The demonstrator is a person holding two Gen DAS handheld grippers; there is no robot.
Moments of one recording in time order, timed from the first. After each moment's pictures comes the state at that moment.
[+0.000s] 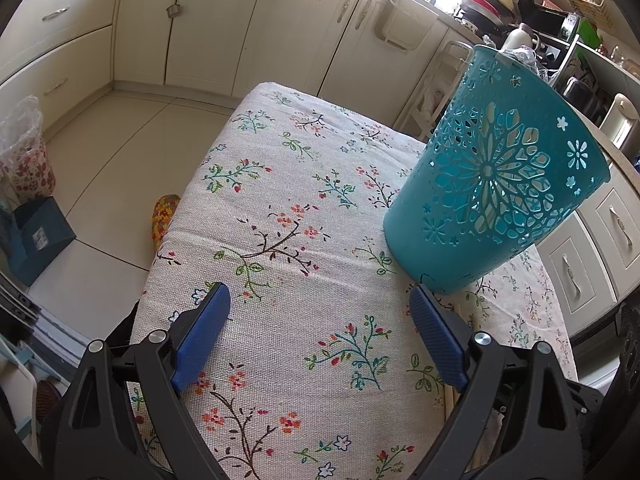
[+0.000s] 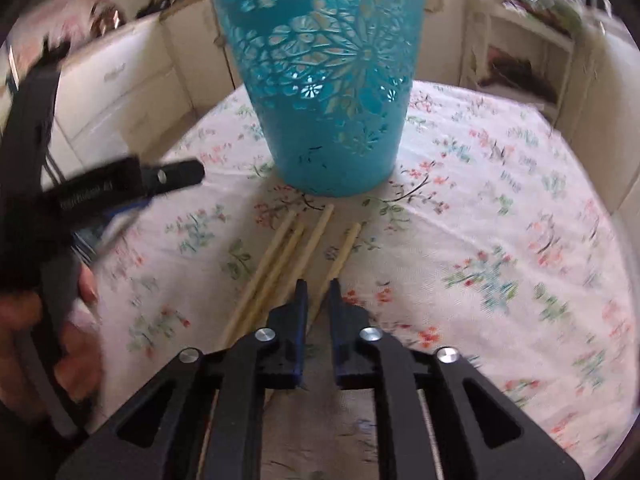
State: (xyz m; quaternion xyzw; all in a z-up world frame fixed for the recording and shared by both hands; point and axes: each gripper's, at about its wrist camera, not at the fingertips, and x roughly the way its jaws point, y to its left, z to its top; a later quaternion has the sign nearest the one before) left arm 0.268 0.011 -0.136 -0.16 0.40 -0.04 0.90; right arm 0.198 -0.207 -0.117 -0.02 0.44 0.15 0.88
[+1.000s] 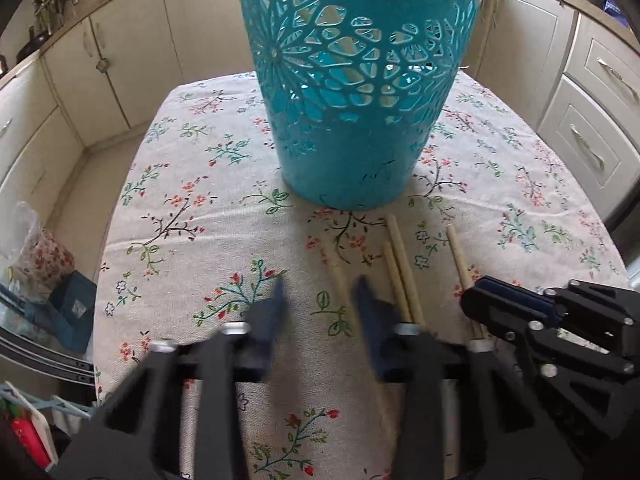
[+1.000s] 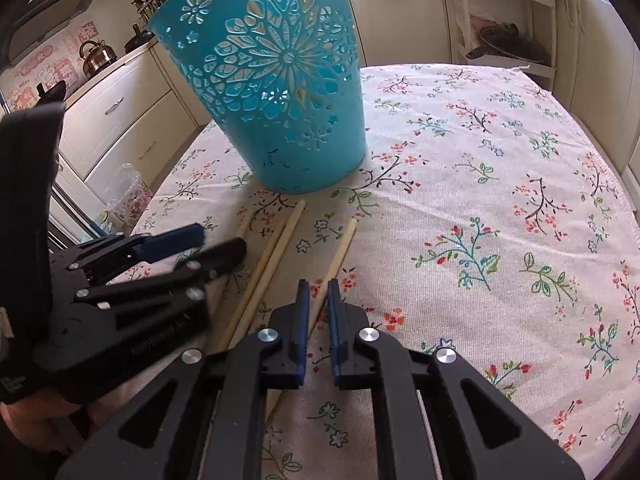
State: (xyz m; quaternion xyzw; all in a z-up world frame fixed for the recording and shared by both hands) left arm 0.259 -0.093 -0.132 0.04 0.46 -0.08 0.88; right arm 0.192 -0.237 -0.121 0.06 0.45 0.17 0.88
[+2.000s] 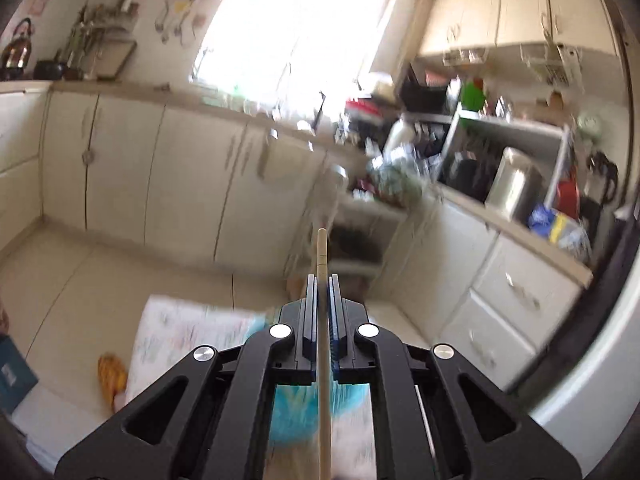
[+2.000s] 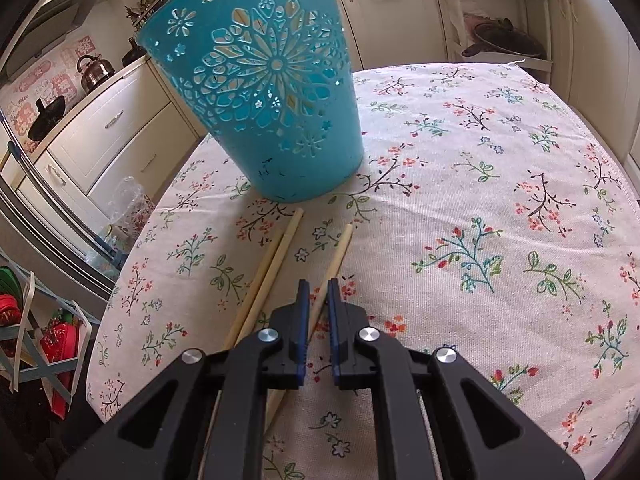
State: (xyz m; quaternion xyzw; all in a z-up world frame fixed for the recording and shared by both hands) left arm 0.274 -0.046 0.086 -0.15 0.17 -0.16 0.96; right arm 0.196 -0.242 -0.124 0.10 0.44 0.17 0.87
